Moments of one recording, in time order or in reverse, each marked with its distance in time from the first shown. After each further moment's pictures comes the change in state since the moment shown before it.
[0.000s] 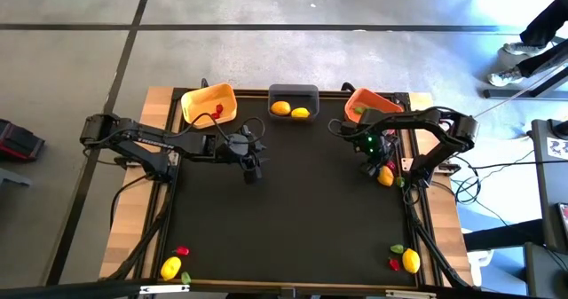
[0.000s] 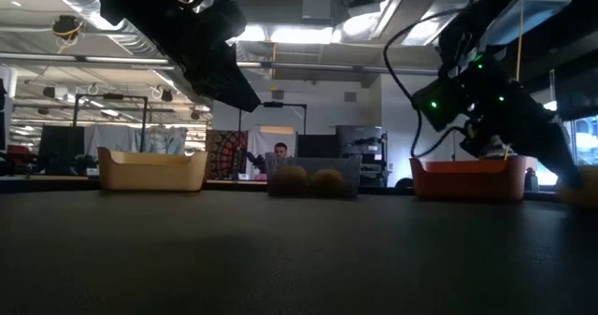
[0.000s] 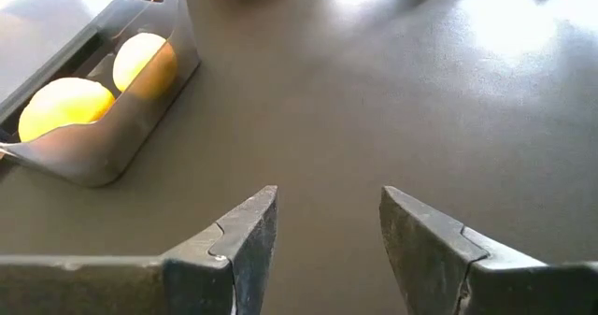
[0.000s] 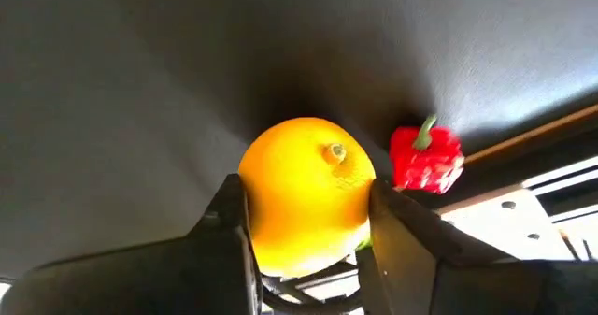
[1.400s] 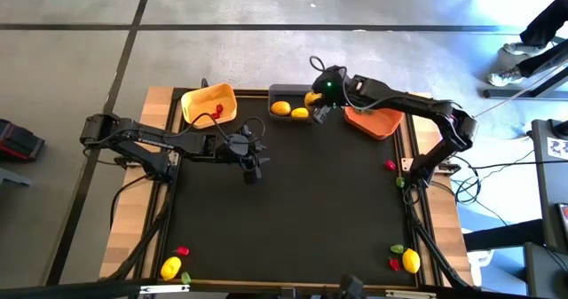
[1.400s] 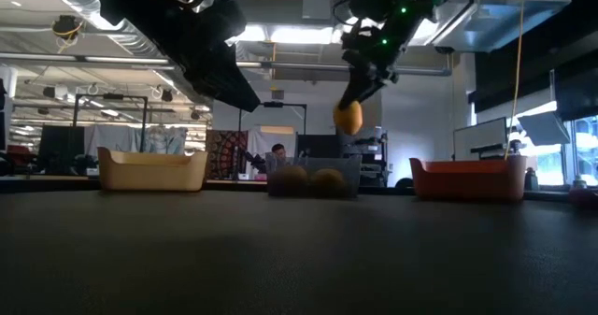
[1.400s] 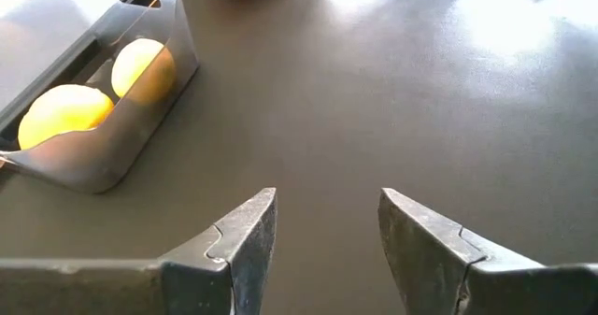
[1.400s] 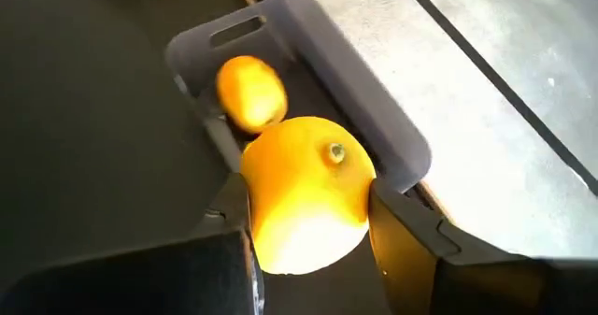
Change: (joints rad) left arm 0.000 0.000 0.000 0.000 0.000 0.019; right arm -0.040 0.006 0.493 0.745 0.330 -0.282
